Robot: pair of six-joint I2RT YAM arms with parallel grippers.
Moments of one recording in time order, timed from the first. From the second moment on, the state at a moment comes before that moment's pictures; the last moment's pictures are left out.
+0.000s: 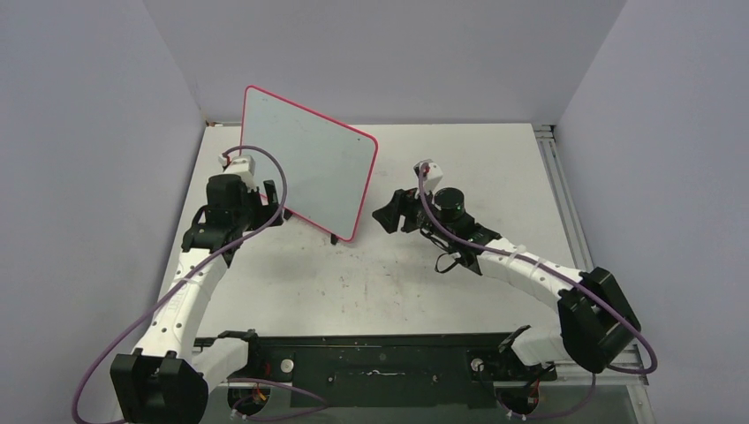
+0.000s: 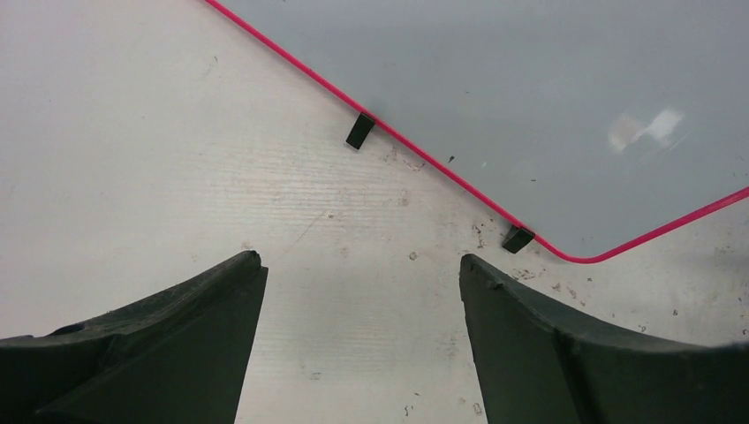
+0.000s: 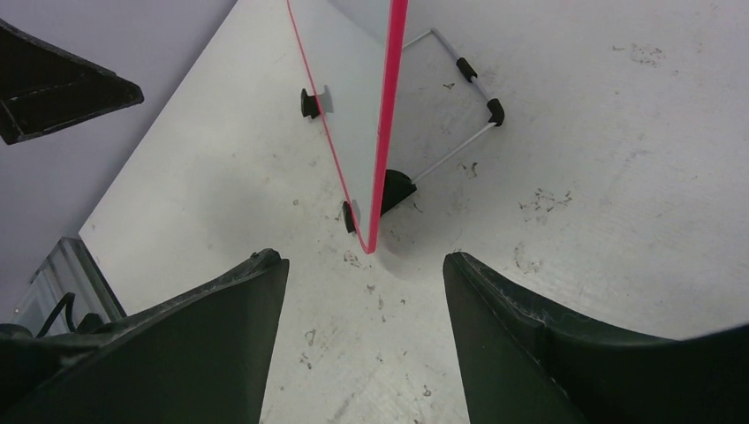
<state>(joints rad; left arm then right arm) -0.10 1.05 0.90 -0.48 -0.03 -0.22 0.64 1.33 0.77 0.29 -0.18 0.44</state>
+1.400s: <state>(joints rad) -0.04 1.07 0.90 -0.48 -0.02 -0.22 0.68 1.80 0.94 0.66 -0.25 0.48</state>
